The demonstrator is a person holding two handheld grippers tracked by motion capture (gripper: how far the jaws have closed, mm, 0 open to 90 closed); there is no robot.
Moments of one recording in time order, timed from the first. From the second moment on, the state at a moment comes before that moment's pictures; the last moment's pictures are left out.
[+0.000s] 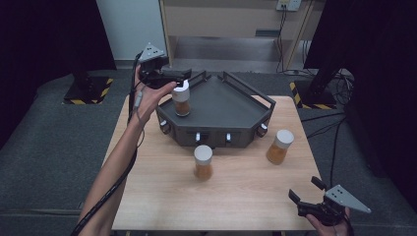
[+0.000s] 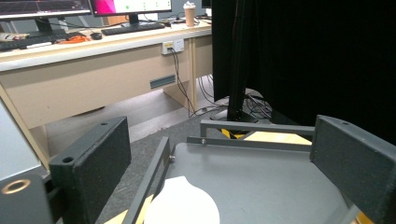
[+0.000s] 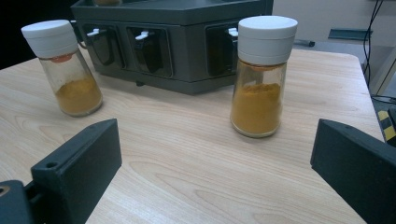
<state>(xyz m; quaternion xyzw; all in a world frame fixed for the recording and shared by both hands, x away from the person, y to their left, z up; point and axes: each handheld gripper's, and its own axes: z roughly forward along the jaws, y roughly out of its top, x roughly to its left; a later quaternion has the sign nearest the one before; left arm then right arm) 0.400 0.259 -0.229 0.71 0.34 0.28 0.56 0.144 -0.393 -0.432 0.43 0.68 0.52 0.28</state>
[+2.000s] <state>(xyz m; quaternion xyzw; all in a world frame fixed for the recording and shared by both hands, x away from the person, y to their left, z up) 0.216 0.360 -0.412 0.70 0.31 0.23 0.60 0.144 -0.390 -0.431 0.43 0.68 0.51 0.29</state>
